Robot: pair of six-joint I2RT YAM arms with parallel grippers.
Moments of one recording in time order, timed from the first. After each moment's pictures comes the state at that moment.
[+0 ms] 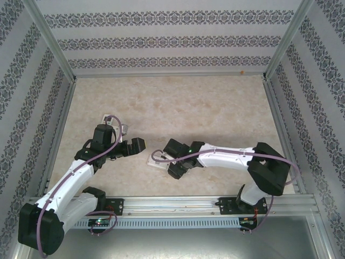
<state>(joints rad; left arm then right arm) -0.25 0.91 0.55 -0.42 0.53 -0.56 1.04 1.57 0.93 -0.63 0.00 0.11</state>
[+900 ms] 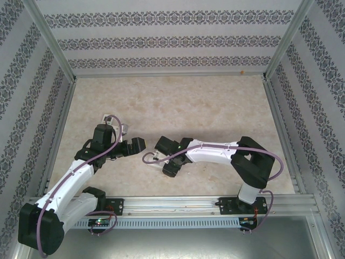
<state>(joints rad) -0.25 0.91 0.55 -0.41 0.54 -0.57 1.04 1.74 1.07 -0.65 -0.02 -0.08</state>
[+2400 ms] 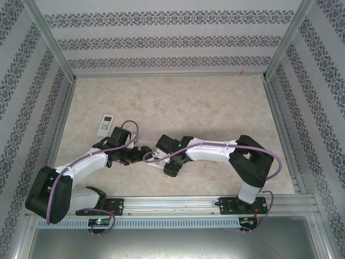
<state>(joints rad) -0.37 1.24 0.54 -0.36 0.48 -0.60 1.01 1.76 1.07 -0.65 -0.05 -0.13</state>
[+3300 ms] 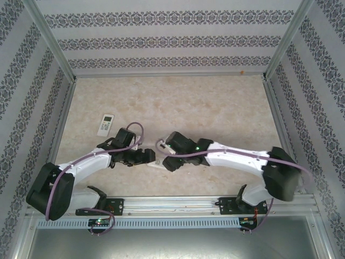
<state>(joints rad) -0.45 1.28 0.55 -0.35 0.47 -0.59 1.01 1.42 0.90 -0.50 0.03 0.28</state>
